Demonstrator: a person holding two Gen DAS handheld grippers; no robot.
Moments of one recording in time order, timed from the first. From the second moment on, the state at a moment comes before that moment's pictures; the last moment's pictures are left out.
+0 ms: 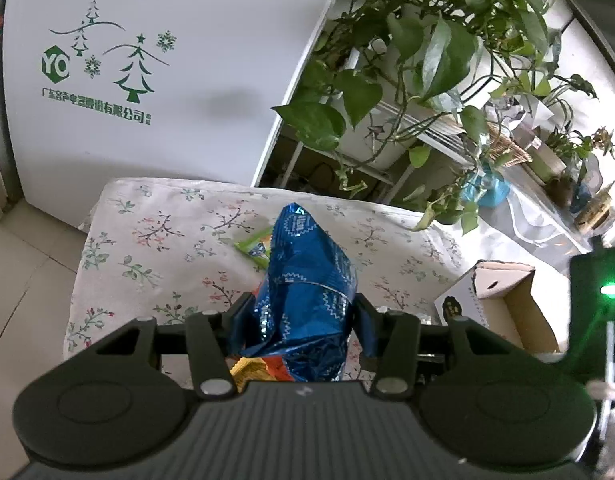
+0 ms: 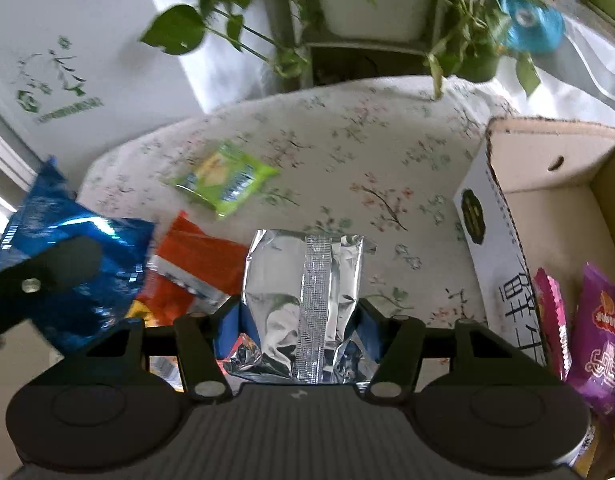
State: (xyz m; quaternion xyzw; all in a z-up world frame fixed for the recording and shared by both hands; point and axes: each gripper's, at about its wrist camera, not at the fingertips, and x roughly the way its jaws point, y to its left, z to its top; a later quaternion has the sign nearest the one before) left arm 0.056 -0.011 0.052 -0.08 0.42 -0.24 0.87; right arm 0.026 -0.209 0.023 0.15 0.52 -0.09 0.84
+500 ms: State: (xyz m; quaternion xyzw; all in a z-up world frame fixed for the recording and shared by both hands) left arm 0.056 -0.015 0.054 -0.09 0.41 -0.21 0.88; right arm 0.013 -0.211 0.045 0.14 0.49 -0.08 0.86
